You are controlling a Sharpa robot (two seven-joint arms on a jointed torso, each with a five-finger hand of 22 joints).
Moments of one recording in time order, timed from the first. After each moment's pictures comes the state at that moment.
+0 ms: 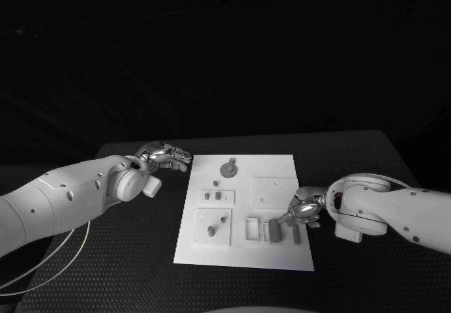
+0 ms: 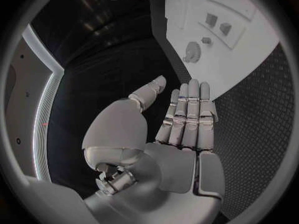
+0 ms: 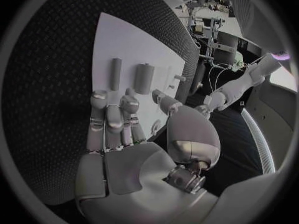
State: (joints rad) left arm 1.19 -0.69 -0.11 1.08 -0.26 -0.12 0.11; left_hand 1.09 -0.07 0.55 -0.28 0.08 0.86 0.18 0.27 0.53 1.12 0.14 0.07 0.26 0.96 0.08 0.59 0.43 0.02 0.94 -0.01 0.07 1.03; right arm 1.22 -0.95 -0.19 1.63 -1.02 0.09 -0.49; right_hand 0.78 -0.14 0.59 -0.03 0.10 0.95 0.08 0.38 0.72 1.10 0.00 1.07 1.16 1.15 -0.10 1.59 0.95 0.24 1.08 -0.03 0.99 1.31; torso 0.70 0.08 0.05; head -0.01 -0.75
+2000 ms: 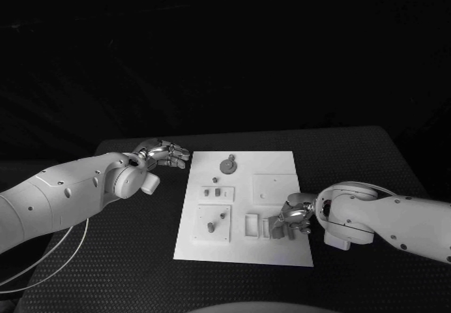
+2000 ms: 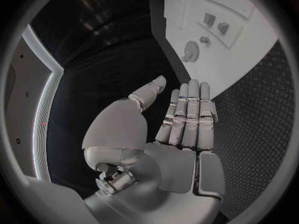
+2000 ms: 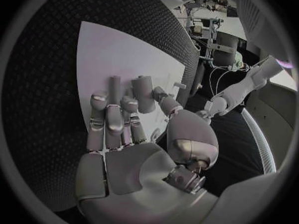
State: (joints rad) left arm 1.19 -0.70 -0.11 1.08 -0.26 -0.12 0.11; left_hand 1.09 -0.07 0.55 -0.28 0.08 0.86 0.18 0.28 0.53 1.12 0.14 0.07 0.26 0.96 0.08 0.59 0.44 0.01 0.93 -0.01 0.07 1.03; right arm 1.18 -0.91 -0.21 1.66 -1.01 0.01 -0.52; right_hand 0.70 0.01 0.61 -0.28 0.09 0.97 0.08 0.29 0.69 1.08 -0.01 1.11 1.12 1.17 -0.10 1.59 0.98 0.24 1.07 -0.03 1.02 1.31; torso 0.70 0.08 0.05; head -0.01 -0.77
